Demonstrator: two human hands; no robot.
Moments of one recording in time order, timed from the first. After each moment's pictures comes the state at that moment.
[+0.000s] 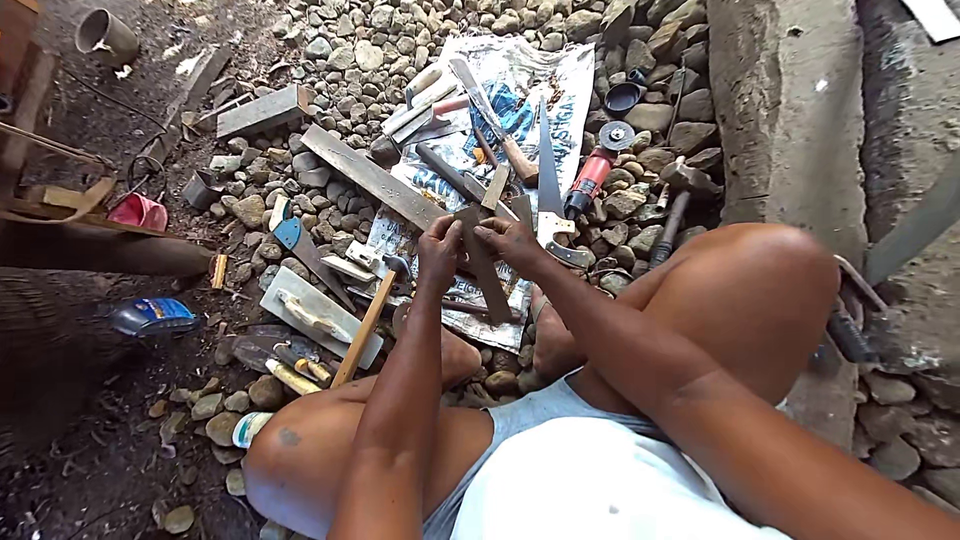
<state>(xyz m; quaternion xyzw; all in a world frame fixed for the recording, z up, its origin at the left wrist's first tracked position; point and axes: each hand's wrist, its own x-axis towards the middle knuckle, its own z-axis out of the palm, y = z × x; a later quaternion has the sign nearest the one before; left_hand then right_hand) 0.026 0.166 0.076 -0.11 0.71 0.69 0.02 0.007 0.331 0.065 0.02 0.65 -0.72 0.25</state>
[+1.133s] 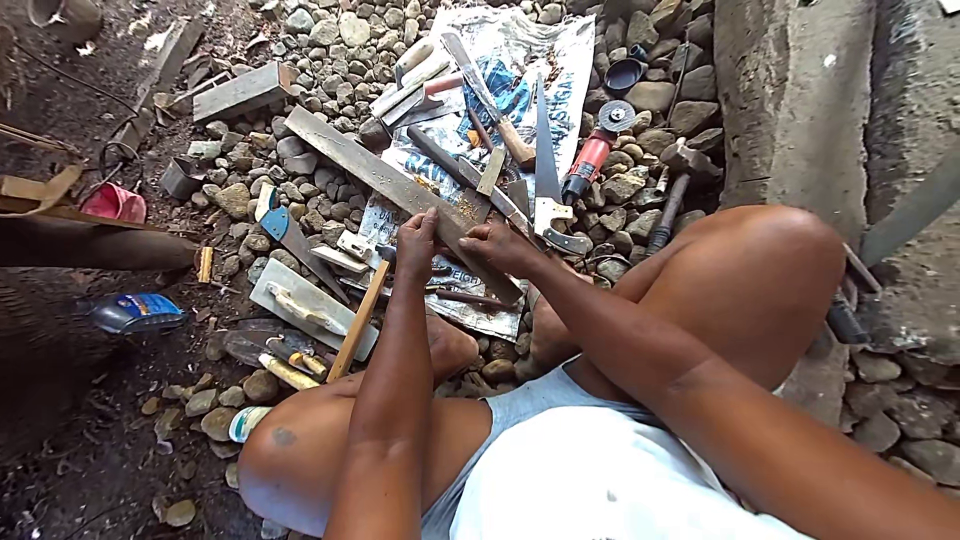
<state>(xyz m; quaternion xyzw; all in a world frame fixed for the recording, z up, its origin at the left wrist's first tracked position) 0.019 0.140 0.071 -0.22 0.67 0.70 0.07 0.015 0.324 0.061 -0.06 0.72 -0.61 0.33</state>
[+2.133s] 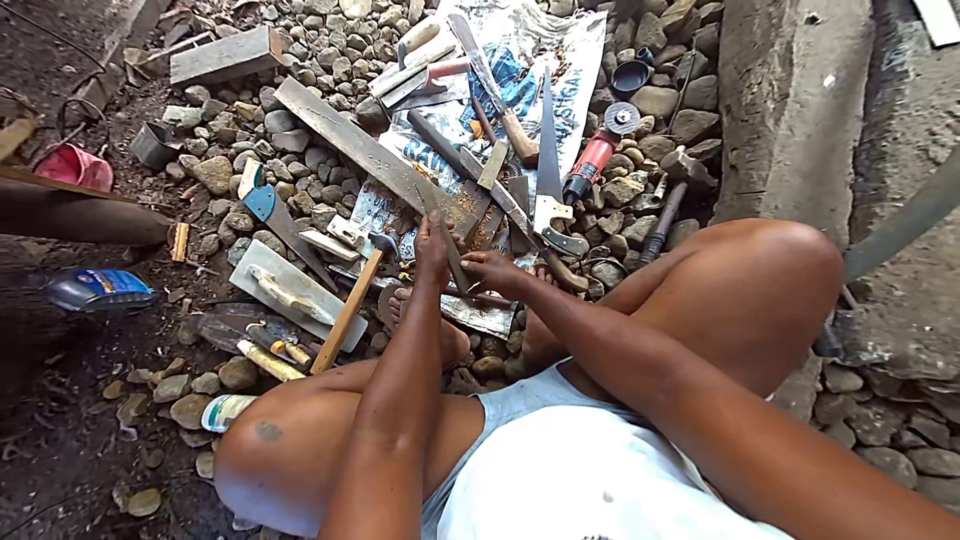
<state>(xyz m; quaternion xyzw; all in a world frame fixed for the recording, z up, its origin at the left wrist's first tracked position) 0.038 0.162 0.021 -0.27 0.58 0.77 0.02 0.055 0.308 -0.006 0.07 0.57 -0.68 0.46</state>
